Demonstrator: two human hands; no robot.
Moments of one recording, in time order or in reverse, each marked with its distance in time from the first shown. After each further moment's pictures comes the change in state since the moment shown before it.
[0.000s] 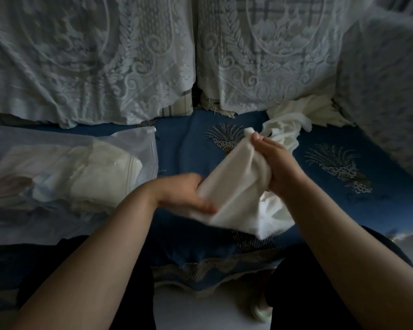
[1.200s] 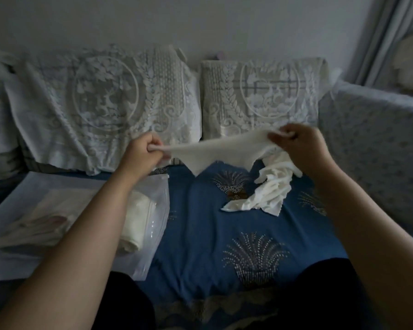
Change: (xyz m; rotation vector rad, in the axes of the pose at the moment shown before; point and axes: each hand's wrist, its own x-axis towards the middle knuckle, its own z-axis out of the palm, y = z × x) left_hand -0.070 0.038 -0.115 -0.196 1.024 0.183; right_hand -0.044 -0.127 -0.005 -0.907 0.322 -0.763
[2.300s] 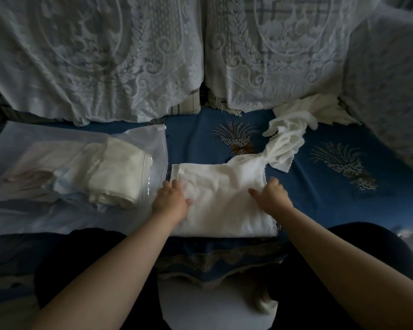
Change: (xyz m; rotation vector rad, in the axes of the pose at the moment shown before) left_hand -0.100 -0.157 0.123 0.928 -0.403 -0.318; right_hand -0.117 0.152 0.158 -0.405 -0.481 0.702
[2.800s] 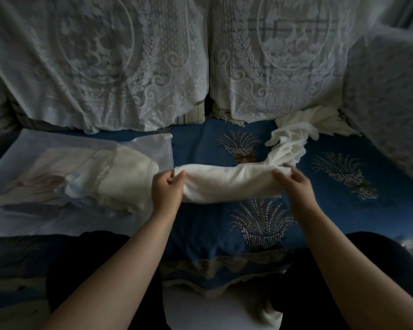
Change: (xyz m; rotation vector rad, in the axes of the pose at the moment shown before) left_hand -0.013 0.001 -0.042 -1.040 0.464 -0.082; right_hand -0.019 0.004 -0.051 0.970 0.099 -0.172
